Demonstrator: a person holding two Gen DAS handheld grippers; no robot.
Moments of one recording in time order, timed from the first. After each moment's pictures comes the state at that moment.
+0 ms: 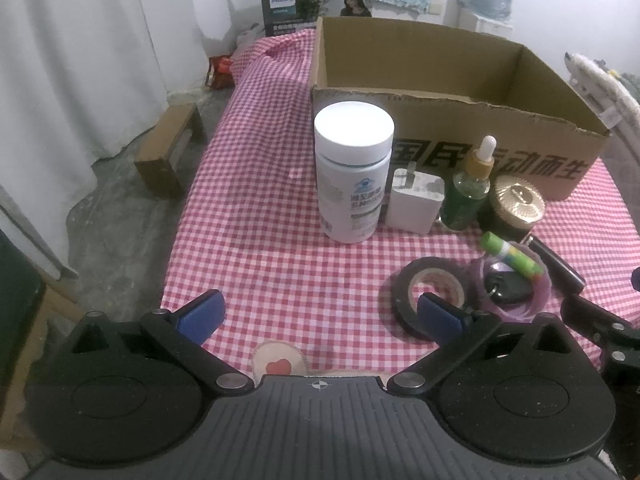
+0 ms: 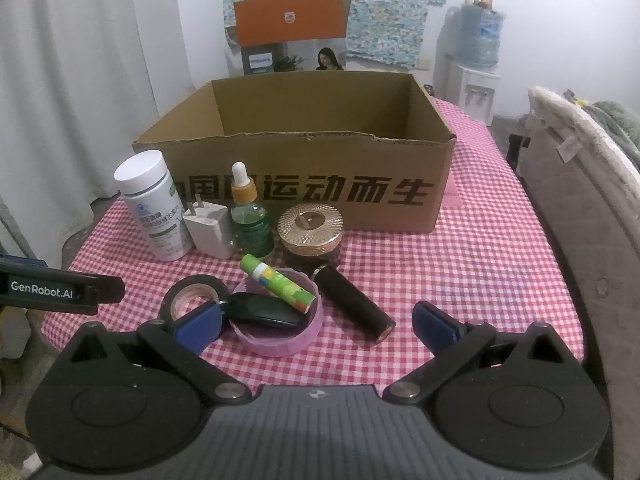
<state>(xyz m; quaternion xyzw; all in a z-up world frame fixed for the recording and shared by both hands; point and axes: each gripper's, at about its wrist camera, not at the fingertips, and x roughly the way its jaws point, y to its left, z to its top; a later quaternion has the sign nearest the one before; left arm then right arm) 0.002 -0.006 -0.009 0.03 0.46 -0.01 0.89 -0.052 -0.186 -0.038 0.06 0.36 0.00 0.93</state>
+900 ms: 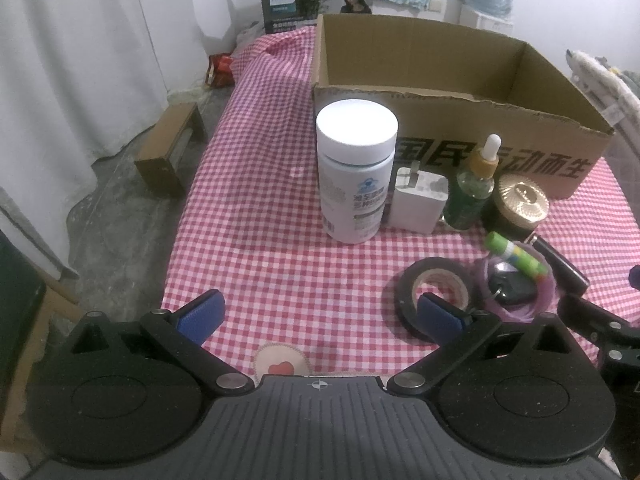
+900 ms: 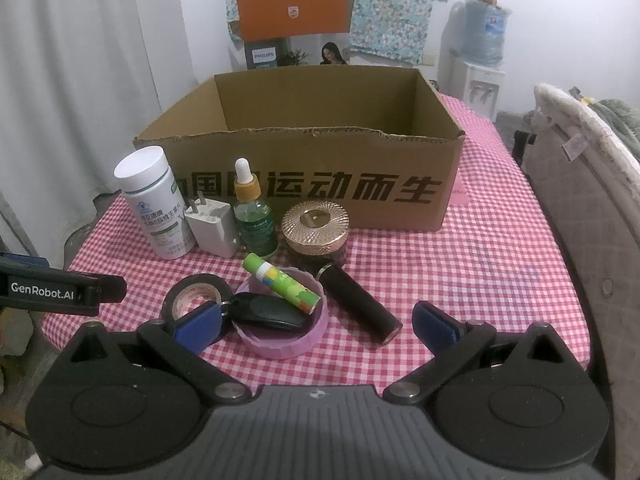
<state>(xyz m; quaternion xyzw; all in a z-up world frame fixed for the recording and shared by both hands) 0.004 -0.004 -0.010 0.03 0.46 -0.01 0.89 -0.045 -0.183 -0.040 0.06 0.36 0.00 0.93</state>
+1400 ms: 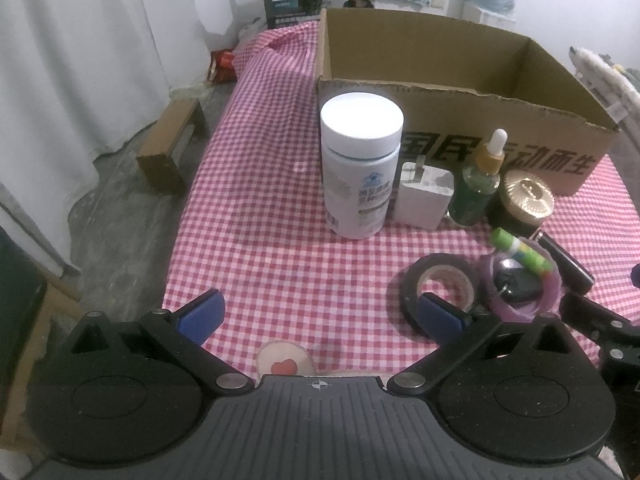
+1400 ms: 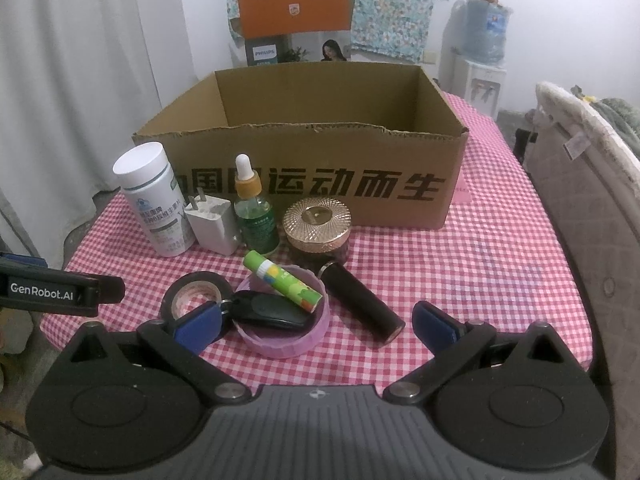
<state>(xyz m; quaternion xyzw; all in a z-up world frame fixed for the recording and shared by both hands) 0.005 -0.002 -0.014 0.03 0.47 -0.01 0.88 -0.043 -0.182 -0.044 0.06 0.37 0.00 0.93</state>
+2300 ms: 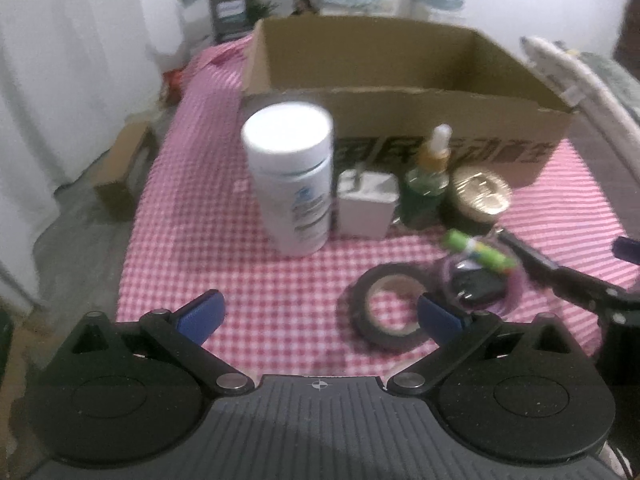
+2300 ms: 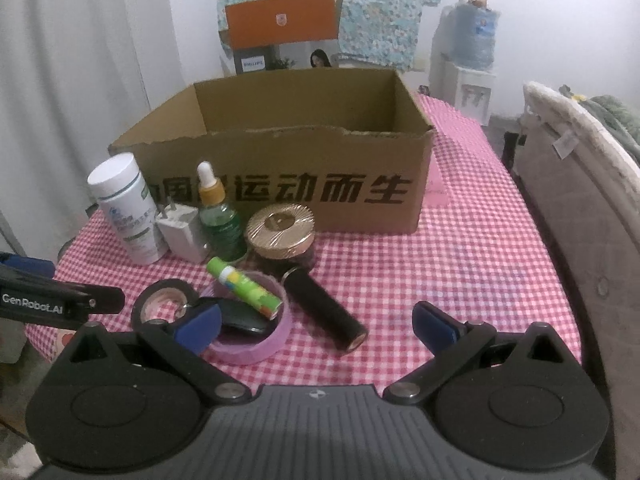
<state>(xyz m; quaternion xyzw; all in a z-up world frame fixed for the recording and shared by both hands) 0.012 -0.024 -0.018 0.04 0.45 -0.09 0.89 -0.045 -0.216 -0.051 0.07 0.35 0.00 0.94</state>
